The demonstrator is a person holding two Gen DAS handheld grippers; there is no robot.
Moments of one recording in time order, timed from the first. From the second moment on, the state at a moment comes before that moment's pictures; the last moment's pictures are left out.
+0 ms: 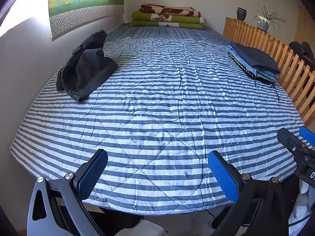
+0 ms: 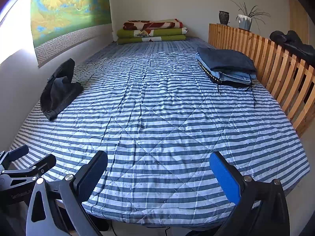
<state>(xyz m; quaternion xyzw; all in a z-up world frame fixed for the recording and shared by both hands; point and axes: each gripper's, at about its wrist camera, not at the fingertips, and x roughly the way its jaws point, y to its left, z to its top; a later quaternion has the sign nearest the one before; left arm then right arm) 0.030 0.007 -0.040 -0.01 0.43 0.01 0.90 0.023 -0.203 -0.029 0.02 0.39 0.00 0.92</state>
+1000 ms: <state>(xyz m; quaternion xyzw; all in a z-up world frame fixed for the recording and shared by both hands) 0.041 0.011 -0.037 -0.01 0.42 0.02 0.91 0.034 -0.189 -0.037 0.01 0.40 0.01 0.92</state>
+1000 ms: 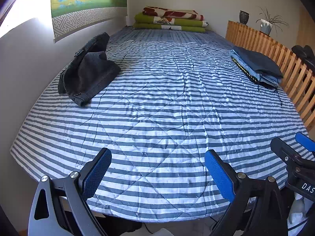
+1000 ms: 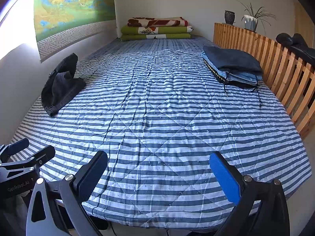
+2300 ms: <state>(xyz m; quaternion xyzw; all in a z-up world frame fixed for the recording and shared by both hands) 0.093 0.074 -0.034 -0.05 0.40 0.05 0.91 0.093 -0.138 -0.030 0.00 0.40 0.06 0.91</state>
